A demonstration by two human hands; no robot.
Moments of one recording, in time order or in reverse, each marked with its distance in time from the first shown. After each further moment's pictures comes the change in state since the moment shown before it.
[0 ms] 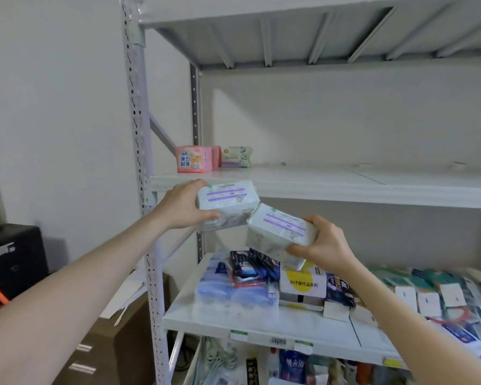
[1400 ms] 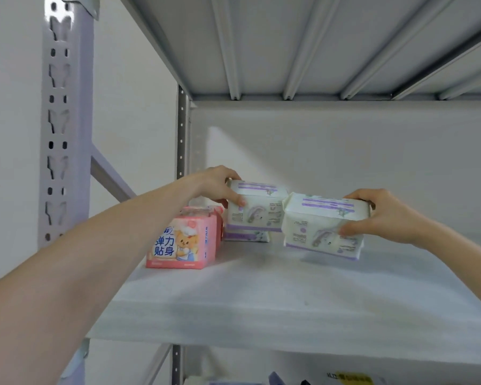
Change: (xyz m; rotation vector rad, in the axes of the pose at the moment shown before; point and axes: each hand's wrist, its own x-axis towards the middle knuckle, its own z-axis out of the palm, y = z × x) left_hand 0.441 -0.160 0.051 -0.220 -0.268 0.121; right_hand 0.378 0.003 0.012 -0.123 0.046 -0.049
